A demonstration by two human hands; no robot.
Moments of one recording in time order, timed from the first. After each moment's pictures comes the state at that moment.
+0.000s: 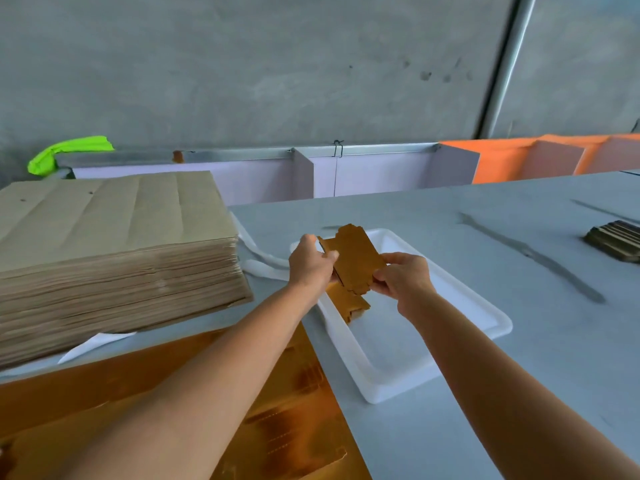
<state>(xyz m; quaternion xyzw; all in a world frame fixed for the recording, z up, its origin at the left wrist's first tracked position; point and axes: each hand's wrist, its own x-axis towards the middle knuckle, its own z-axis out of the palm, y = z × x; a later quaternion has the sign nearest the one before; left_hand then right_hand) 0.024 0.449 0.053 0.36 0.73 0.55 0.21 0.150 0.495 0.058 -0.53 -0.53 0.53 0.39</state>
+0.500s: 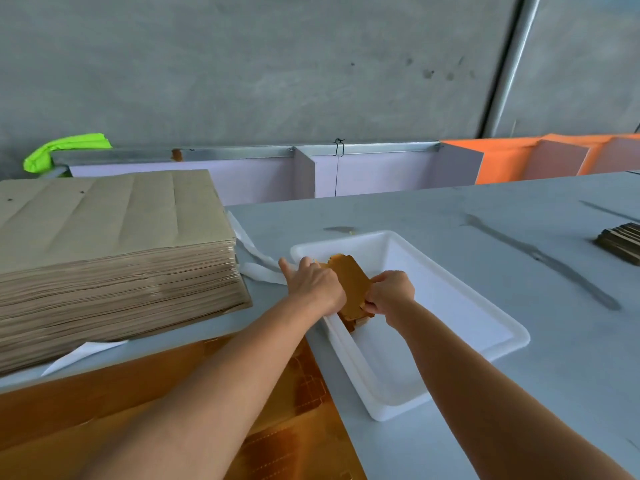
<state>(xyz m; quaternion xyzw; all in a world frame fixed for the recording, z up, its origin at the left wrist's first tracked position) 0.015 0.466 0.027 0.54 0.84 0.03 -0.01 0.120 0.523 0.020 -0.62 -0.59 0.44 0.29</state>
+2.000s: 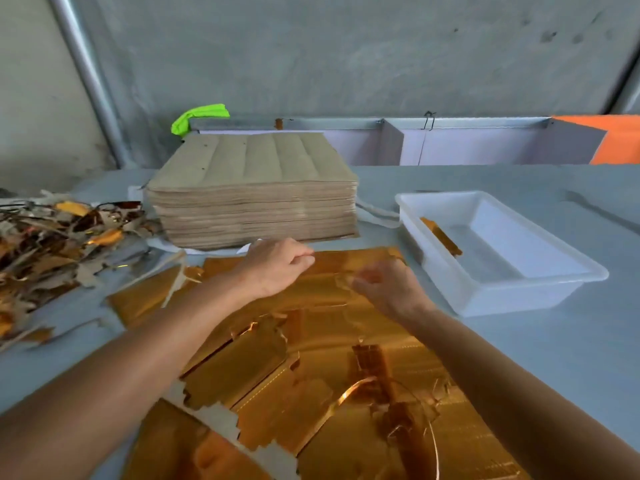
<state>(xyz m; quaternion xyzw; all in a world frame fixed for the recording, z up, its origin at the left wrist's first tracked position) -0.044 0.152 0.063 0.54 0.82 0.19 0.02 0.113 0.266 0.039 -0.32 -0.86 0.35 0.19</state>
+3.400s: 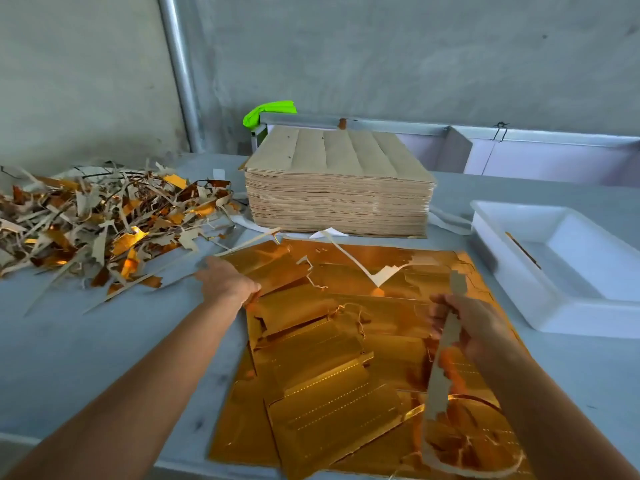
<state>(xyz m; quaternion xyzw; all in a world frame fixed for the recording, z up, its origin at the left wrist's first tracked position) -0.135 0.026 -0.009 -0.05 0.93 0.36 0.07 0.126 0.238 0.011 -0.43 -0.52 0.71 0.21</state>
